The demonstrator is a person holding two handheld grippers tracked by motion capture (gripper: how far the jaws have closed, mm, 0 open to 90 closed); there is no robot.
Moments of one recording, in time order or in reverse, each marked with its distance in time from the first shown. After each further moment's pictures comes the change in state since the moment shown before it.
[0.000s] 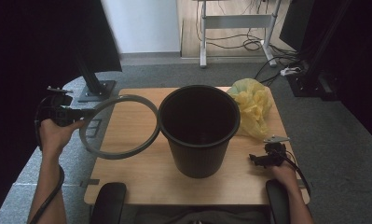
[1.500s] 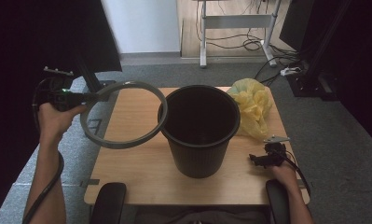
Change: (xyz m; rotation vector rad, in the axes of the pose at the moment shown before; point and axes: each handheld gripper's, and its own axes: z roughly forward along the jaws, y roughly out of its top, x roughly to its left) left arm -0.037 0.045 -0.021 -0.044 -0.052 0.055; right arm 0.000 0.000 0.000 0.000 0.001 0.001
